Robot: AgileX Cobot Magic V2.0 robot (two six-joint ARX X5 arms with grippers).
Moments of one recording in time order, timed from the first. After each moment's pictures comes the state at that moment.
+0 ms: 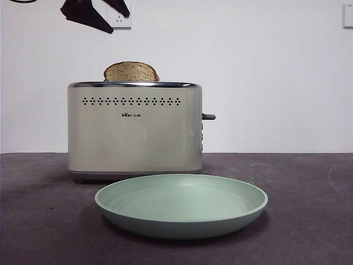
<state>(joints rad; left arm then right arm) -0.20 1.80 2.01 -0.97 0.54 0.40 0.04 1.02 1.20 -0.54 -0.47 0.14</state>
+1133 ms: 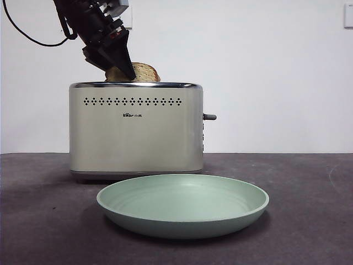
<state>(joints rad) -0.26 1.98 2.02 -0.97 0.37 0.57 0.05 1.02 1.20 -0.60 -0.47 0.14</state>
